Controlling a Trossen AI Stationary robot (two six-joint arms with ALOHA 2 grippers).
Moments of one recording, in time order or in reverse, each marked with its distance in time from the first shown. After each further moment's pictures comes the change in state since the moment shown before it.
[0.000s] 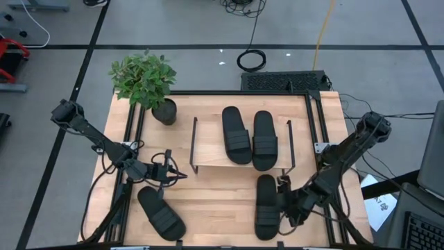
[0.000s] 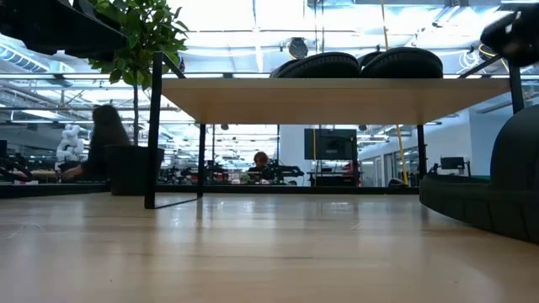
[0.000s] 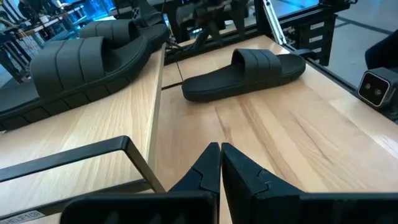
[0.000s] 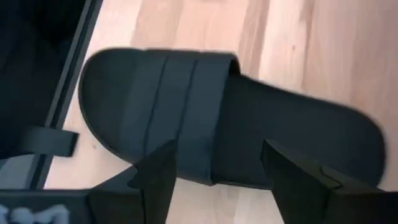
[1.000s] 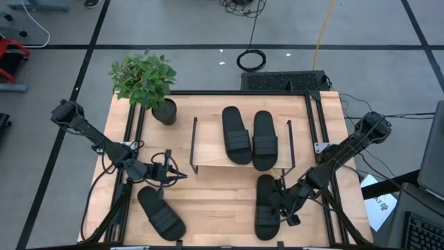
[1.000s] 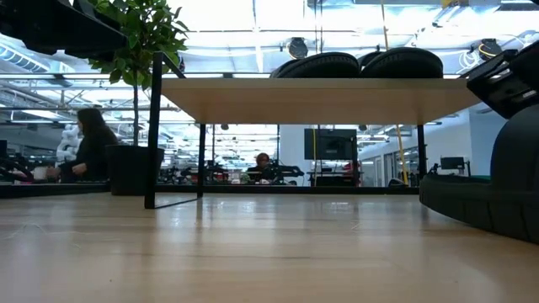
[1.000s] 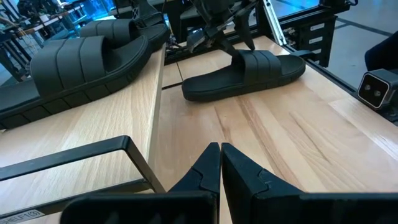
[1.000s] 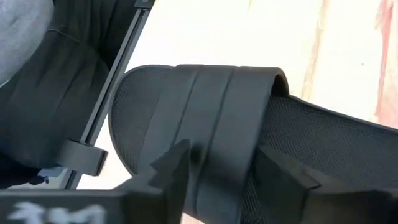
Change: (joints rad) left arm 0.000 0.000 0.000 0.001 0.000 -0.007; right arm -0.089 0.000 -0.217 0.442 -0.199 -0.086
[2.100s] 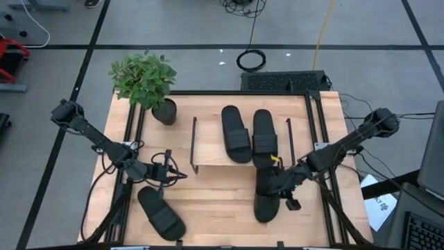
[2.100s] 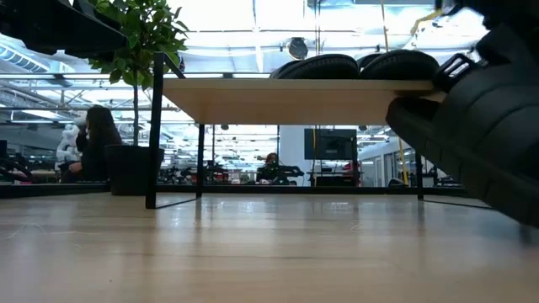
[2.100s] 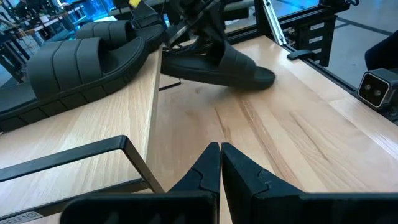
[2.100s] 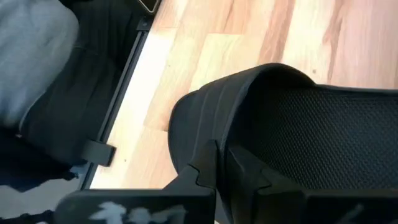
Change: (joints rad) left arm 0.000 0.000 0.000 0.000 0.000 0.004; right arm -0.211 -0.175 -0.010 -0.127 -0.213 -0.102
